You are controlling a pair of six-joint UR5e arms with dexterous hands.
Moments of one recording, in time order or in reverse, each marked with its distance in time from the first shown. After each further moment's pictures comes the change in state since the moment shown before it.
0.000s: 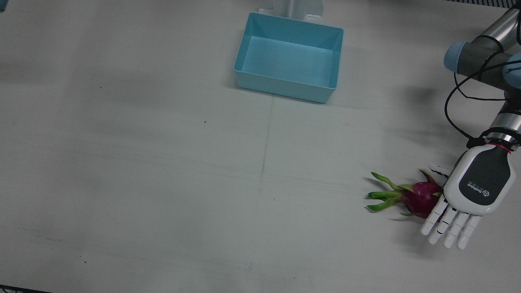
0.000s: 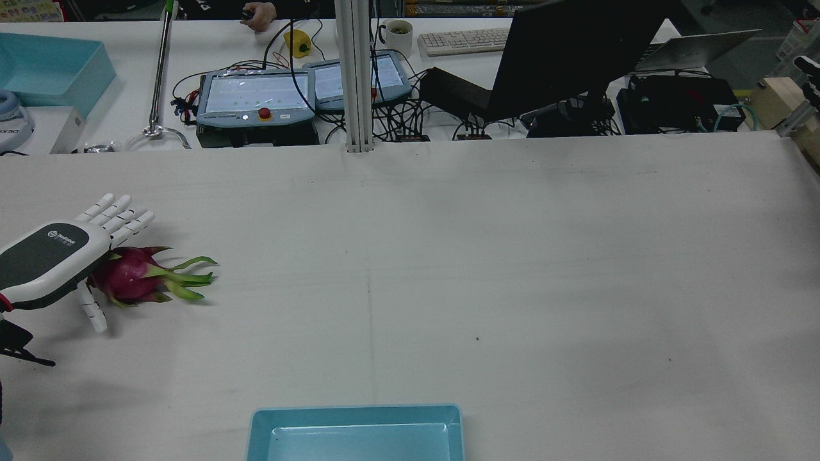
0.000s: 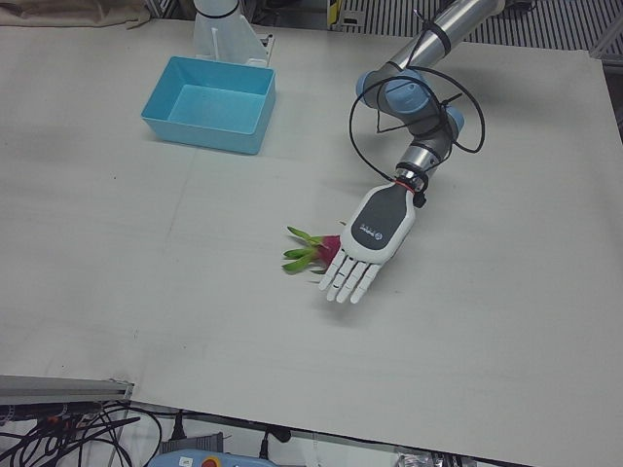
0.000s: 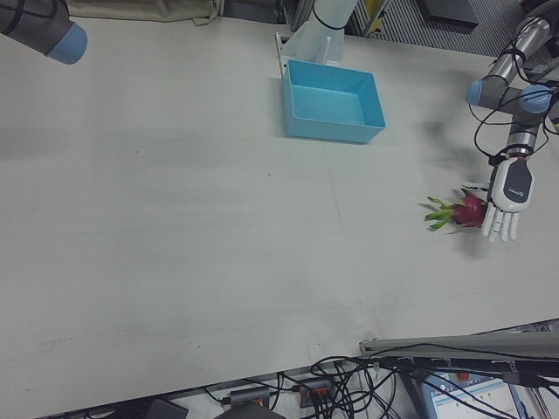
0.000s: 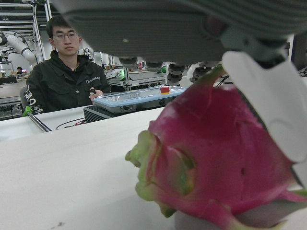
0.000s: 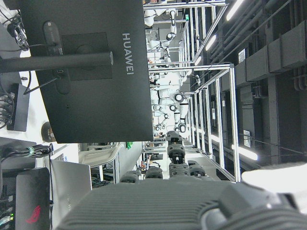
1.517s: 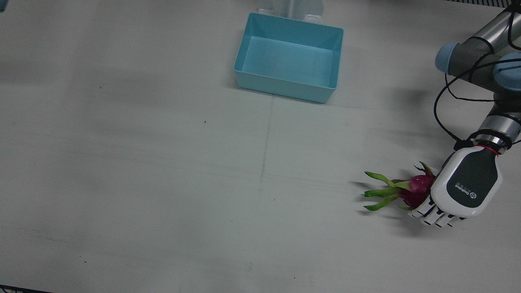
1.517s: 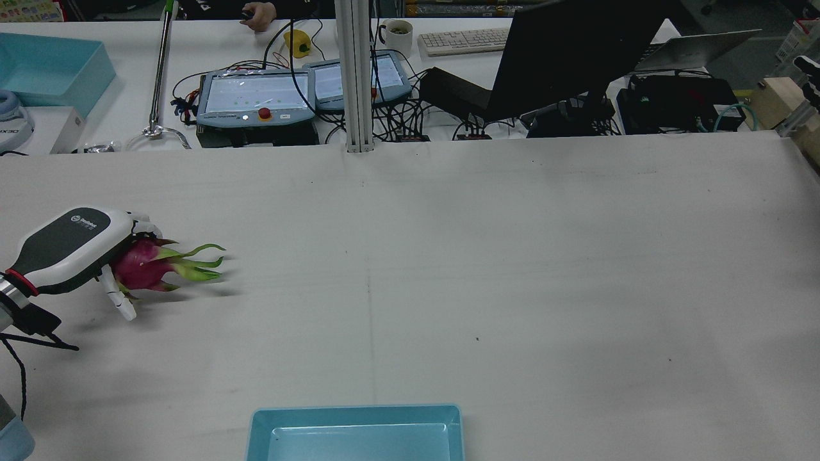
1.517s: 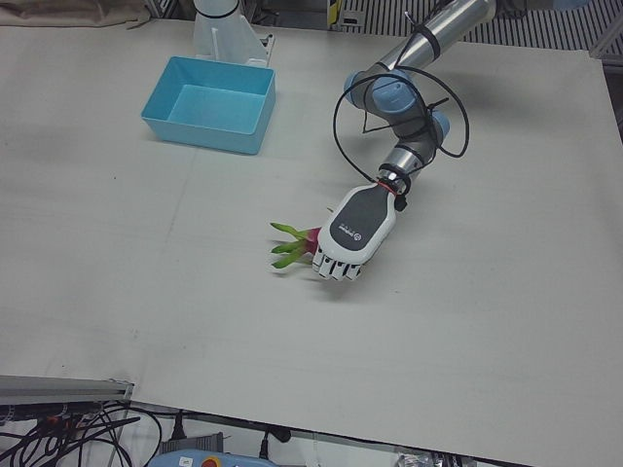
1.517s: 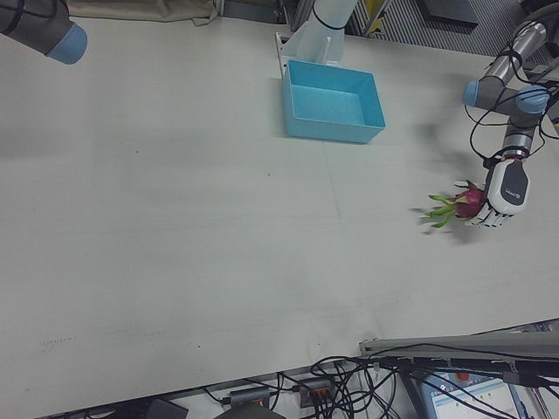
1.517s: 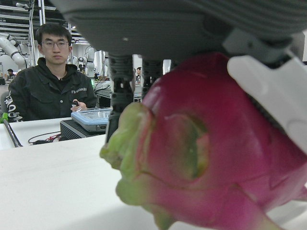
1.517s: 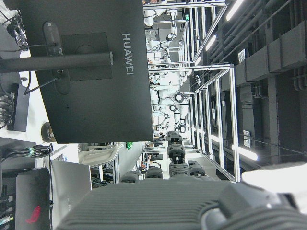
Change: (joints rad) left arm 0.004 -0.057 -0.003 -0.020 -0.001 -0.059; right arm 0.000 0.000 0.000 0.000 0.000 0.000
